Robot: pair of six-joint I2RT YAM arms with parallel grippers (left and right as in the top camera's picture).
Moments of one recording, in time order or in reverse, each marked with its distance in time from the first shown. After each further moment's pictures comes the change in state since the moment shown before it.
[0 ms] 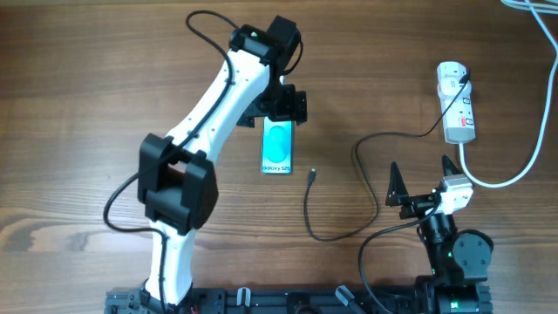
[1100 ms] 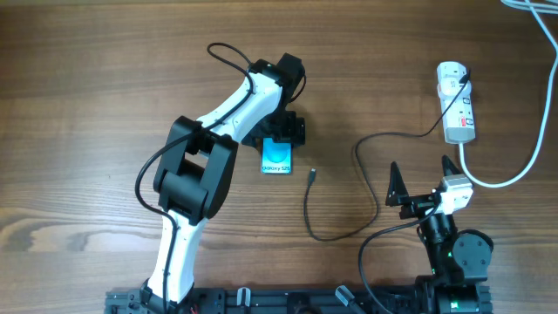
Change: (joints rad) left arm -0.021 0.103 -0.240 0.266 -0.039 0.003; right arm 0.000 0.000 0.000 0.000 0.000 0.000
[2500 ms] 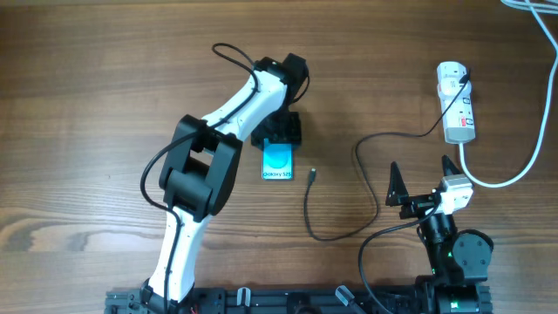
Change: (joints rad) left arm -0.002 0.042 0.069 -0.096 0.036 -0.018; right arm 0.000 0.000 0.000 0.000 0.000 0.000
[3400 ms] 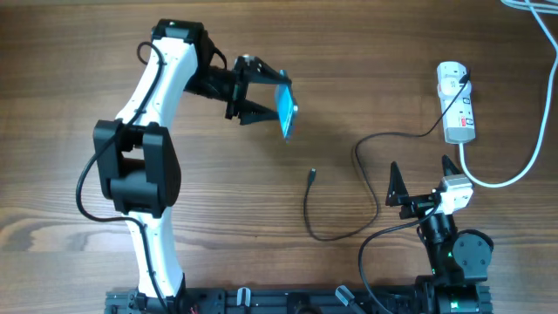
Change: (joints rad) left arm 0.356 -0.119 0.081 -0.464 1.310 0.293; right arm 0.000 0.000 0.000 0.000 0.000 0.000
